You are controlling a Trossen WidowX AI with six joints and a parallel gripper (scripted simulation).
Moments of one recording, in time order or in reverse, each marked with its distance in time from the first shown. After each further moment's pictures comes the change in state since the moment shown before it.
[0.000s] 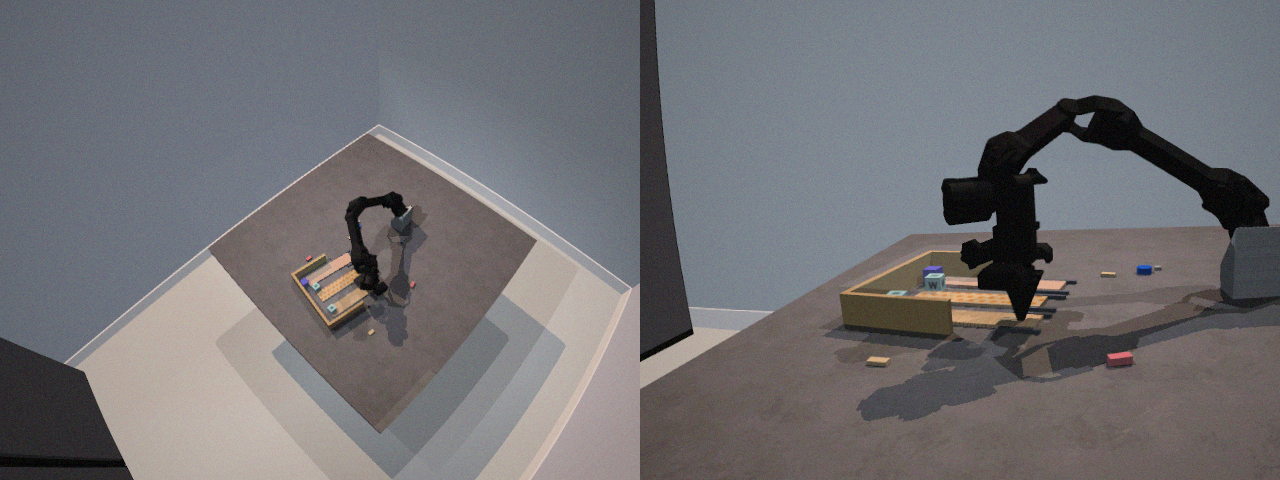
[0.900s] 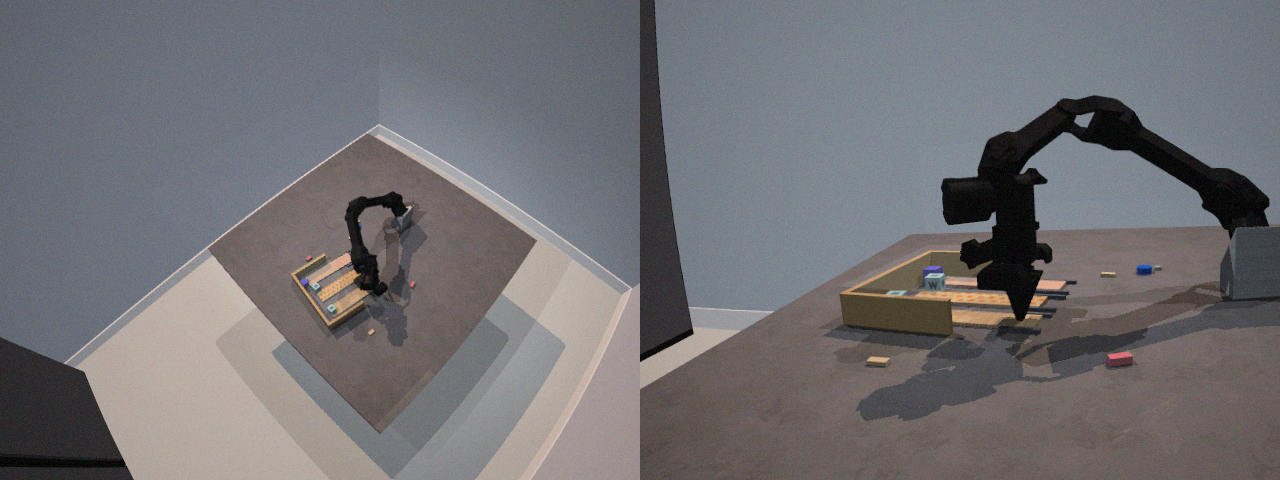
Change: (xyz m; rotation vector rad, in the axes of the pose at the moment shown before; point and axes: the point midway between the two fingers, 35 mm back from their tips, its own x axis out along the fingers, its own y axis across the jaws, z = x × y) arm 0.001 0.001 0.001 -0.002 -0.003 0.002
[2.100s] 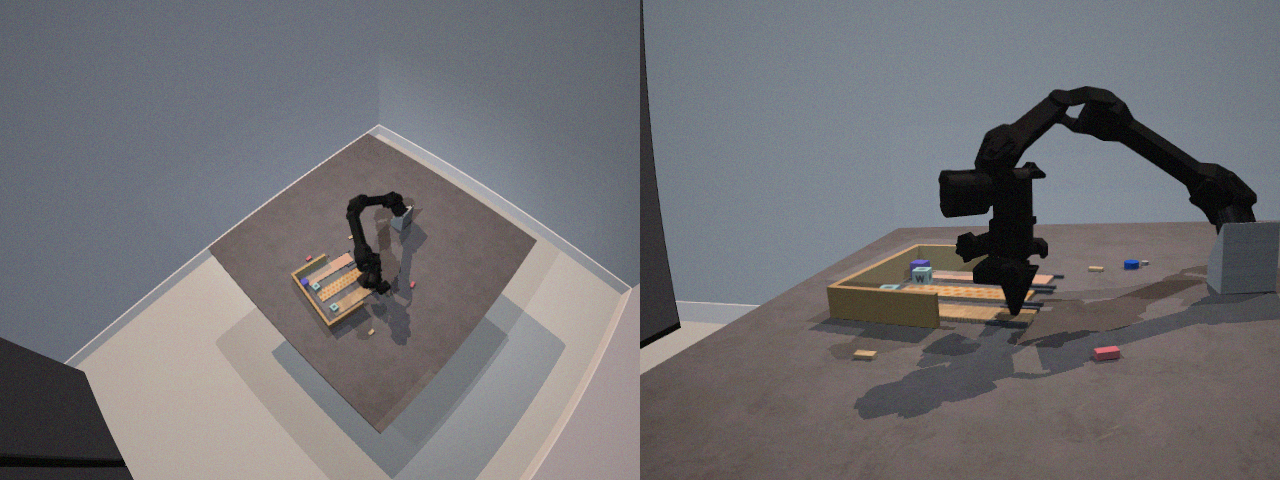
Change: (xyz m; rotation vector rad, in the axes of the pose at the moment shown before) arm 0.001 0.003 -0.014 0.003 -0.019 -0.001
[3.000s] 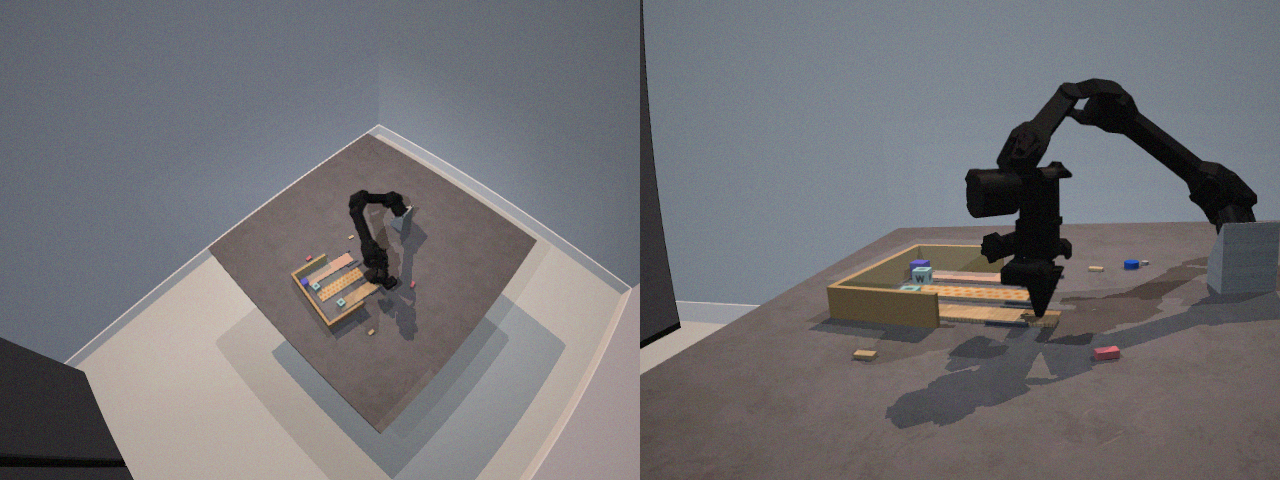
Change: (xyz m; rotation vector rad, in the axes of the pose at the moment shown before) arm 0.000 0.001 -0.039 0.002 -0.001 0.002
